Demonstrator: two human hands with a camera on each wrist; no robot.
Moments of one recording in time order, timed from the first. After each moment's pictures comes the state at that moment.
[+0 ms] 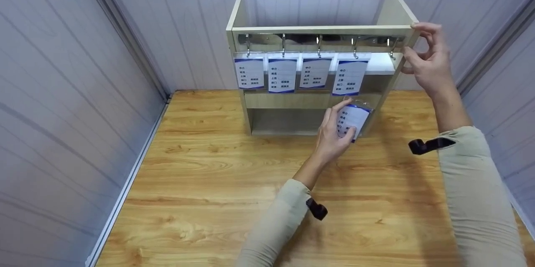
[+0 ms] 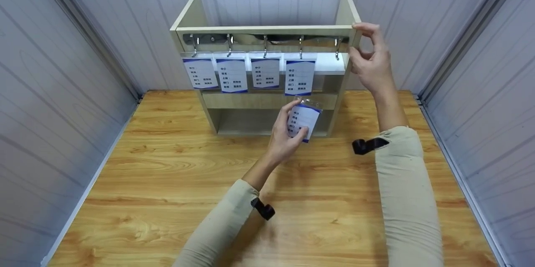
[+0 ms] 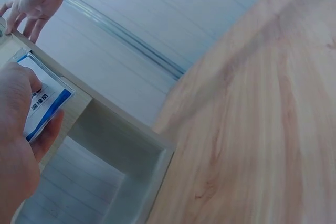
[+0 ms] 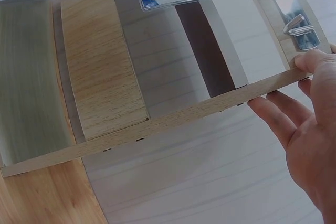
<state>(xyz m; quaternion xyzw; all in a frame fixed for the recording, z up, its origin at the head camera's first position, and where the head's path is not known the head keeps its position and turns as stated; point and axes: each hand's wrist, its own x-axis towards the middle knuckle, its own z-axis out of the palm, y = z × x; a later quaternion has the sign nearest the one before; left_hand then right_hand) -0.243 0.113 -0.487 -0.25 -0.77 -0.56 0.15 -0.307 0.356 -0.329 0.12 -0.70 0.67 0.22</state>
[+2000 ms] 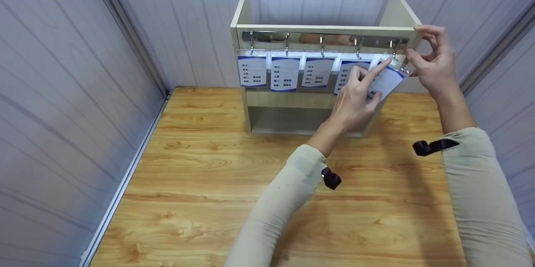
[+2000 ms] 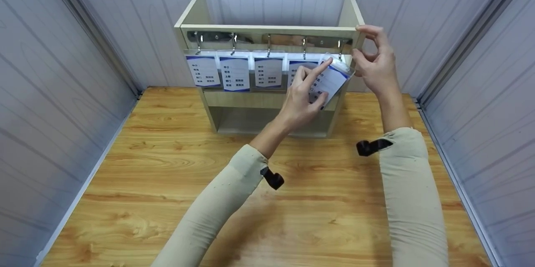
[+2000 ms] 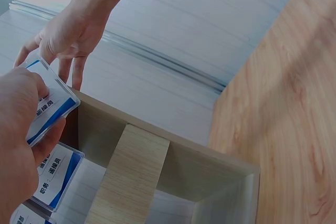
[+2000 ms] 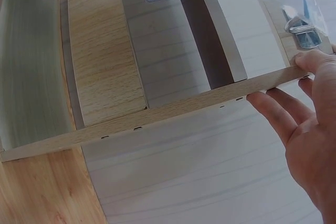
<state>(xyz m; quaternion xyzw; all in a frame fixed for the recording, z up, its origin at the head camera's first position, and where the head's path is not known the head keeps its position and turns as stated) -0.272 0.142 -0.380 -0.32 -0.82 -0.45 0.17 -0.309 0.361 -0.328 0.12 -0.71 0.66 0.22</state>
